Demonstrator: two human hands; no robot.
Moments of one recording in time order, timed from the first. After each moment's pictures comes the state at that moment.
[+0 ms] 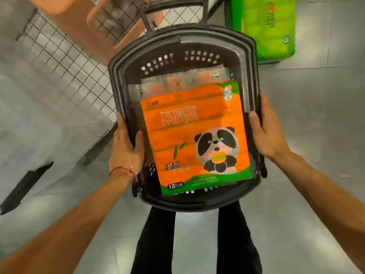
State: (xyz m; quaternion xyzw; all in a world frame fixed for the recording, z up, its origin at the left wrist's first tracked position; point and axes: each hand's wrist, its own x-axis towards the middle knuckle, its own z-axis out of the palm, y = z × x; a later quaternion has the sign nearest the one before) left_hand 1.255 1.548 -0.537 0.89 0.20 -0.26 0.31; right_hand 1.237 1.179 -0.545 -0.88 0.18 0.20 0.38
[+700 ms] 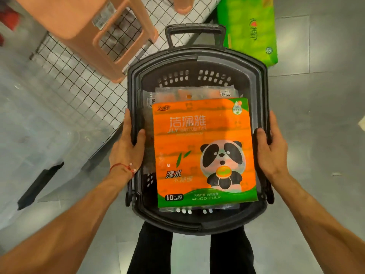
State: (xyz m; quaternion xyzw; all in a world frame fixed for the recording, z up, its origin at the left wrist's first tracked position) left_hand 1.264 1.530 -0.491 0.91 0.16 -0.26 0.28; right_hand 1.182 1.173 -0.497 -0.83 0.33 0.10 0.45
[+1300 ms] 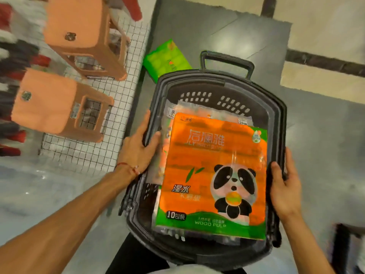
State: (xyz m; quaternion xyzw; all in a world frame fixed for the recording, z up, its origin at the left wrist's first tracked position) left_hand 1.271 1.368 -0.248 0.89 -0.19 -0.29 0.30; right_hand 0.970 1.138 -0.248 -0.64 0.55 -0.10 0.52
